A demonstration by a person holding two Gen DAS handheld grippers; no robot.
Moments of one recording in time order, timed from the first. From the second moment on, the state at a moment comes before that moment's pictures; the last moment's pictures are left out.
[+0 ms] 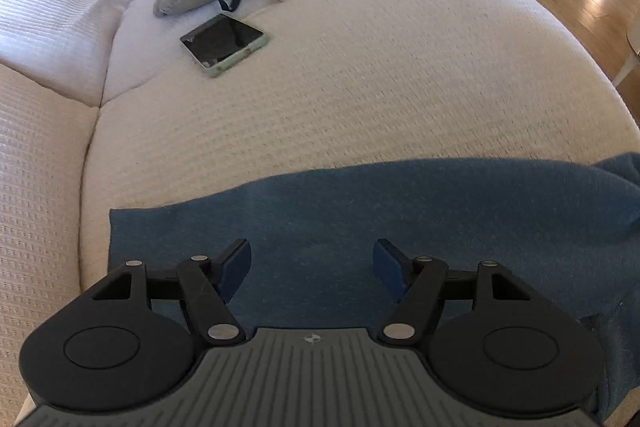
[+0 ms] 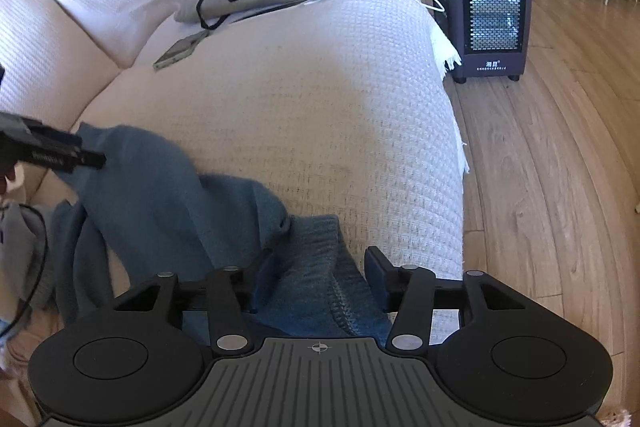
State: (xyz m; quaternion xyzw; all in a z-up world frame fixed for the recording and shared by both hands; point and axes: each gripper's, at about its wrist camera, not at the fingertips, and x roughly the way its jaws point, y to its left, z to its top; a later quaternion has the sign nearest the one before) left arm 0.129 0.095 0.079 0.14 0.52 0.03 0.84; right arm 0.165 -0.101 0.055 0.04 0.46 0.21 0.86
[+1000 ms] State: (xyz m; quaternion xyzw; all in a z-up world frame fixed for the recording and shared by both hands) left arm 0.165 0.086 0.070 0.16 0.51 0.04 0.85; right arm 0.242 -0.143 0.067 0.03 0.40 0.11 0.91
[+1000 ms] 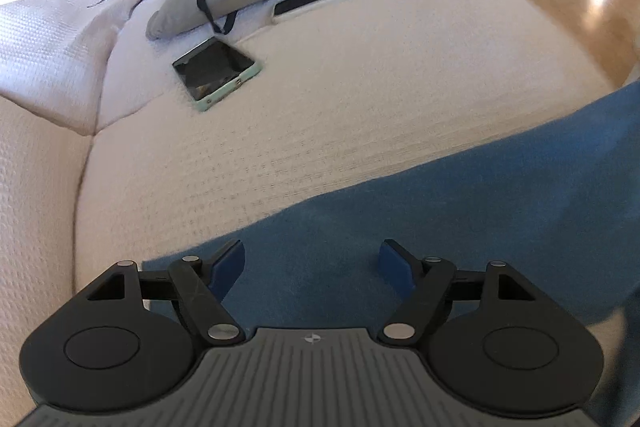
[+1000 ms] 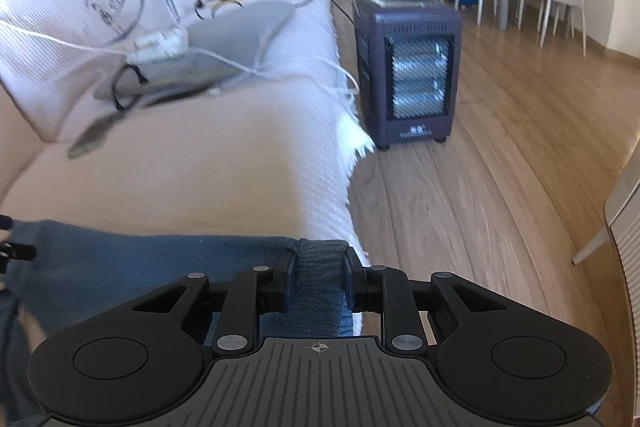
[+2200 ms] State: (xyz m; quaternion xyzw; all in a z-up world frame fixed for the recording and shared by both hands) left arm 0.080 0.155 0.086 0.14 0.60 -0.08 0.78; right arm 0.080 -0.029 0.105 -0.02 0.42 0.30 0.86
